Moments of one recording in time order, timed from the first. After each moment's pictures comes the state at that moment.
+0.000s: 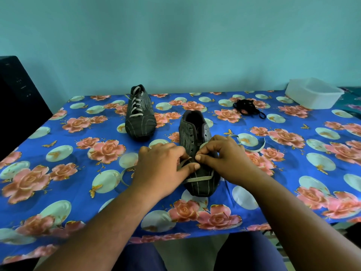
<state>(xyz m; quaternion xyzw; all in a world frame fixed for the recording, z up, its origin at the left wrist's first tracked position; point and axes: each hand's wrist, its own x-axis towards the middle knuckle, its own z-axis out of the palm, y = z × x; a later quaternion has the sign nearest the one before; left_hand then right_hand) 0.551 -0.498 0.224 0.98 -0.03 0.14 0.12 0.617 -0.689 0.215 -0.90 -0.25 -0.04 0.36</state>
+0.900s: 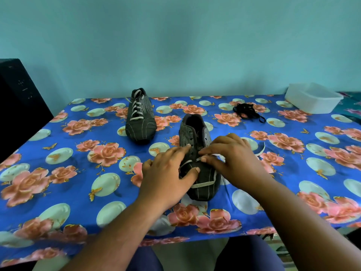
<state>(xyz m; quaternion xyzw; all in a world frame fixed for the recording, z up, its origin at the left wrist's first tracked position) 0.547 -0.512 0.206 0.97 0.01 0.12 0.23 0.622 -0.706 0.216 -0.90 -0.34 -0.17 0.22</state>
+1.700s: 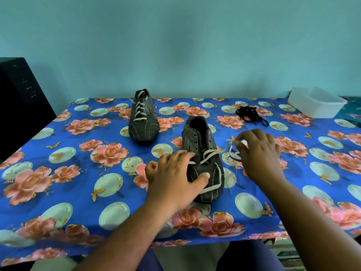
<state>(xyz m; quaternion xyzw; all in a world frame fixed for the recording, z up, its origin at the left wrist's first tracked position) 0.547 -0.520 0.200 0.97 0.03 0.09 0.22 0.651 -0.735 0.200 -0.95 -0.09 -0.24 0.20</state>
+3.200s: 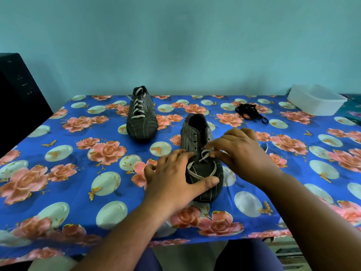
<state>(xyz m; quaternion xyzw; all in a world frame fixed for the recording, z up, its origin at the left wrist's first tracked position) 0.546 -0.519 0.198 0.97 0.01 0.07 0.22 0.646 -0.719 0.218 -0.88 -0.39 -0.24 0.11</state>
